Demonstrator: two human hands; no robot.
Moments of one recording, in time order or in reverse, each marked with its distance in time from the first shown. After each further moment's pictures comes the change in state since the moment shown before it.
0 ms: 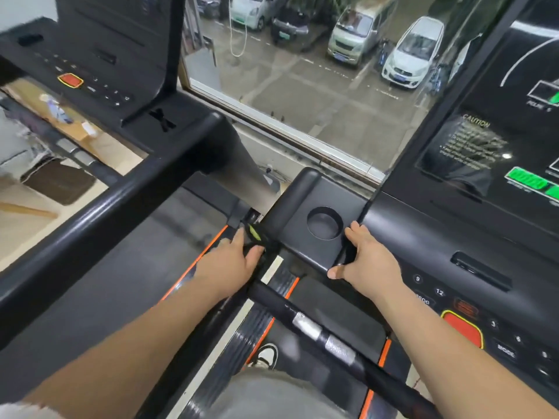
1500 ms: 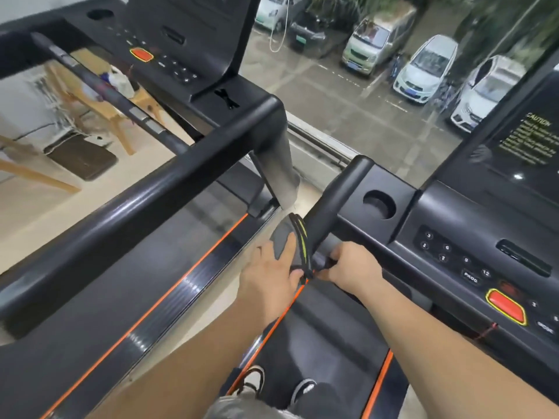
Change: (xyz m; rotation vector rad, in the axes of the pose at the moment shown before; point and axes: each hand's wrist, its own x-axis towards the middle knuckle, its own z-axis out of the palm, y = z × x) left_hand -0.102 -0.067 0.023 0.091 0.144 0.192; right_hand -0.053 -0.102 0.110 -0.255 -0.068 0.001
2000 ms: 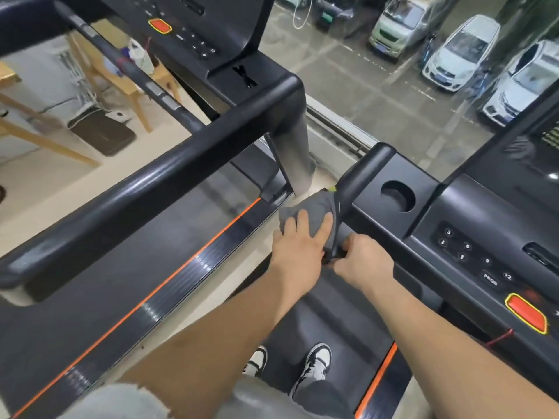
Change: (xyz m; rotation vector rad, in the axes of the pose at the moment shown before) left_hand 0.031 0.033 0.016 0.147 0.037 0.061; right_hand 0.003 0.006 0.015 0.007 0.096 -0.044
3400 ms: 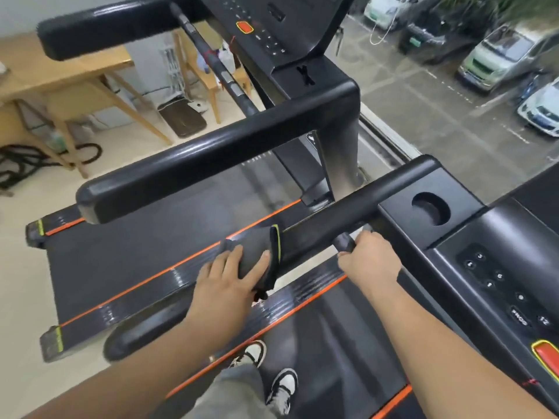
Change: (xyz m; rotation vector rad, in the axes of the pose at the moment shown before) left_hand -0.179 -0.049 0.028 0.074 0.039 -0.284; right_hand -0.003 0.007 0.009 -0.087 0.058 -0.155
